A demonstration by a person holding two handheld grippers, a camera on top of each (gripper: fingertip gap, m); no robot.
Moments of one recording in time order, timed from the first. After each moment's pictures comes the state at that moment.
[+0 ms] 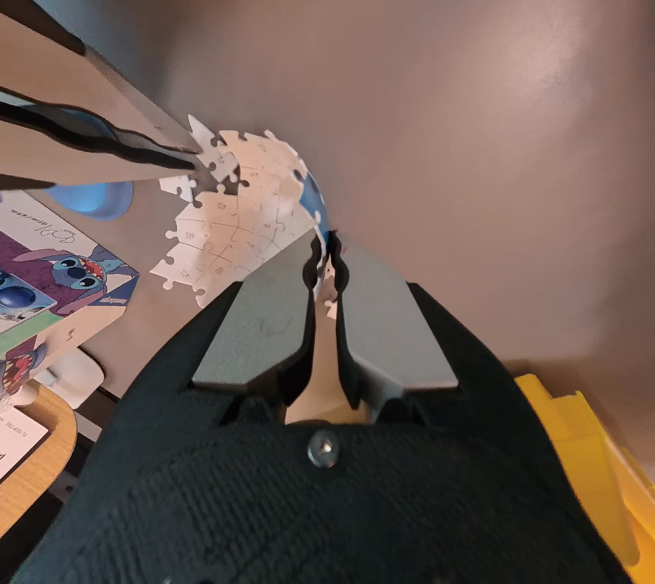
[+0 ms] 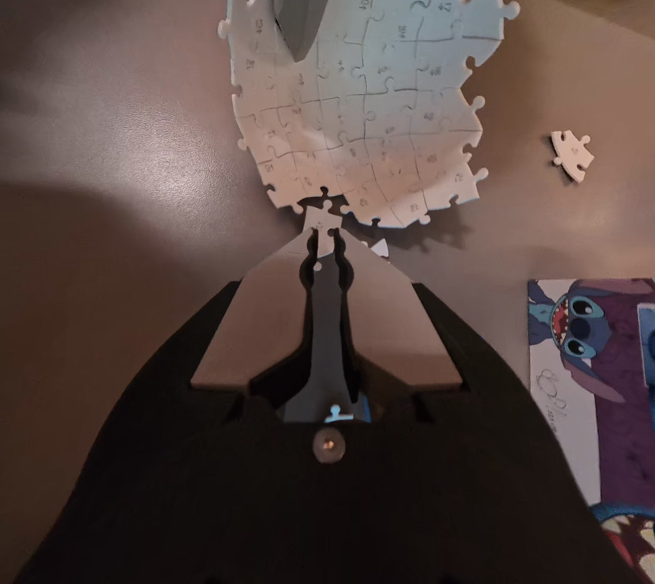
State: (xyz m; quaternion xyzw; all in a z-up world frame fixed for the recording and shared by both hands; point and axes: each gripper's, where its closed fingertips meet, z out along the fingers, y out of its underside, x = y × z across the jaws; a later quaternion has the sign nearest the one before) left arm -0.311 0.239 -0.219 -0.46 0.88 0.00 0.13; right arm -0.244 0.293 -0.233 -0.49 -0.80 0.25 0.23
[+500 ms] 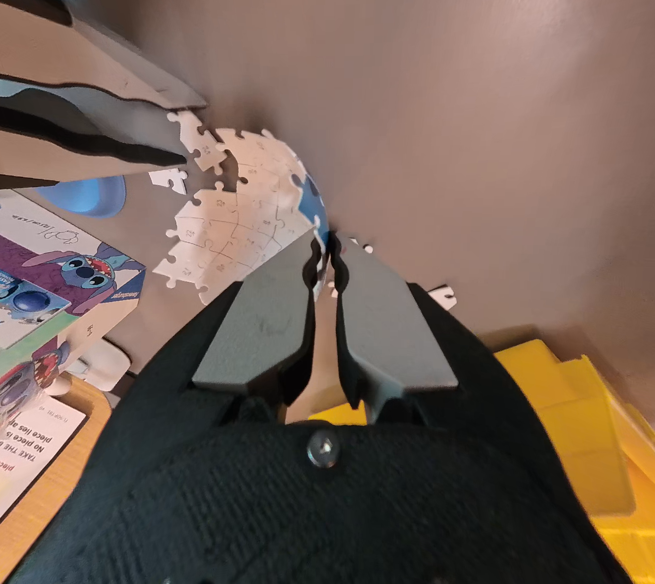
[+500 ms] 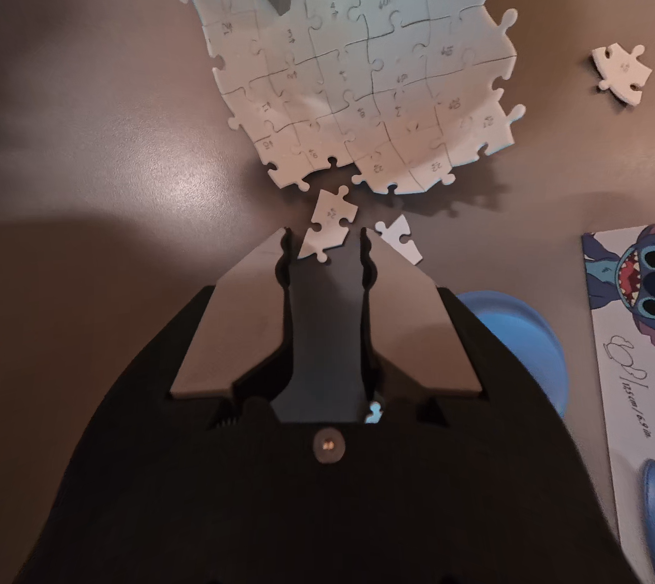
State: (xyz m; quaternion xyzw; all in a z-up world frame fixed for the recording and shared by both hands) left arm -0.320 0.243 -0.219 -0.43 0.90 0.05 0.10; right arm -0.237 0.289 -0.248 -0.57 -0.76 0.24 0.20
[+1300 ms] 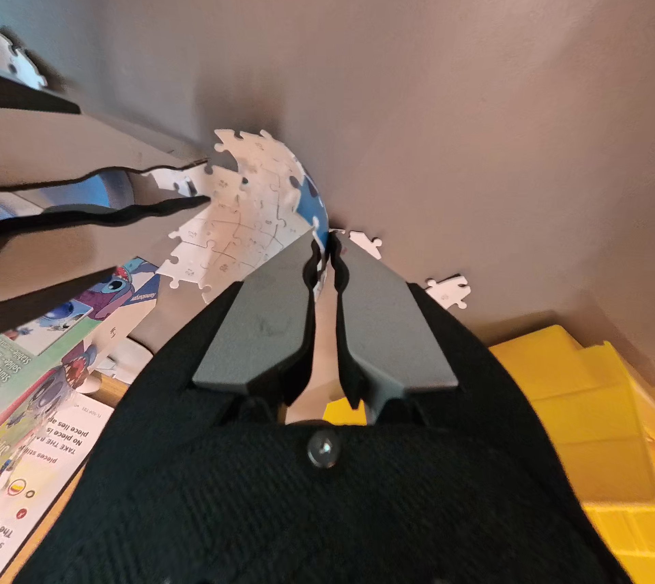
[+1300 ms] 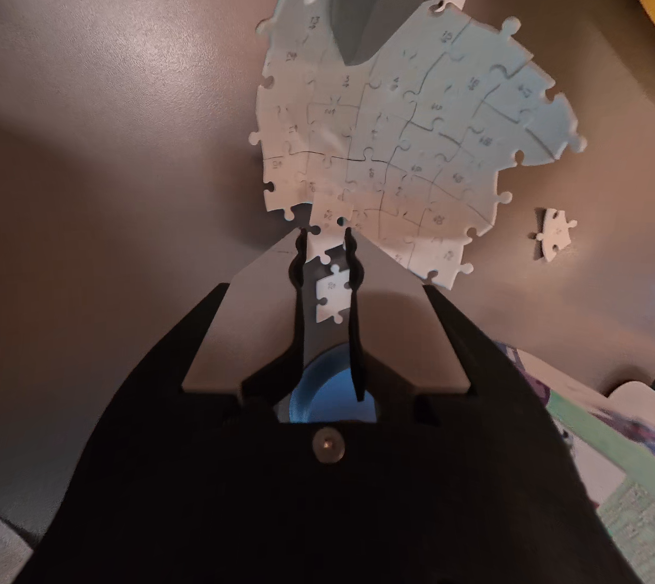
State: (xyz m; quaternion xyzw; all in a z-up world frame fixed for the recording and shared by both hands) left arm -0.320 0.247 -0.220 -0.40 0.91 0.08 0.09; right arm -0.259 0.293 -0.234 -0.38 -0.90 0.13 0.18
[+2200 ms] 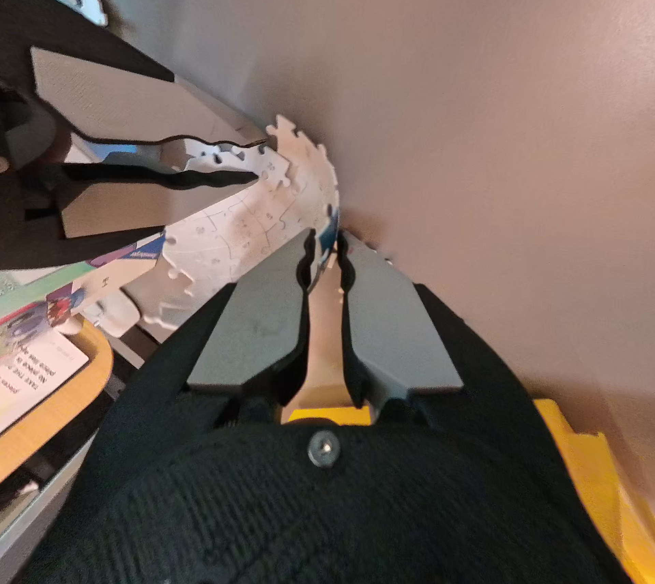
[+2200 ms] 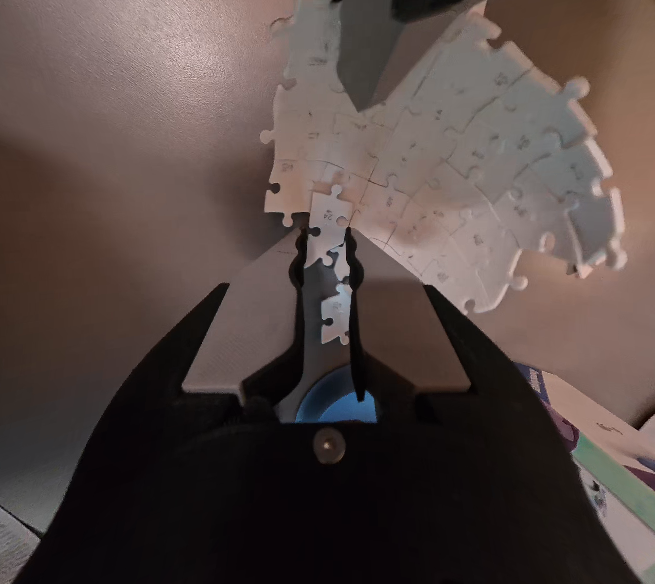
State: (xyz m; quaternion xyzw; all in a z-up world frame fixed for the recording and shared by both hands) left arm -0.313 0.254 -0.226 -0.48 0.85 0.10 0.17; right arm -0.266 0.290 -0.248 -0.39 -0.90 0.13 0.14
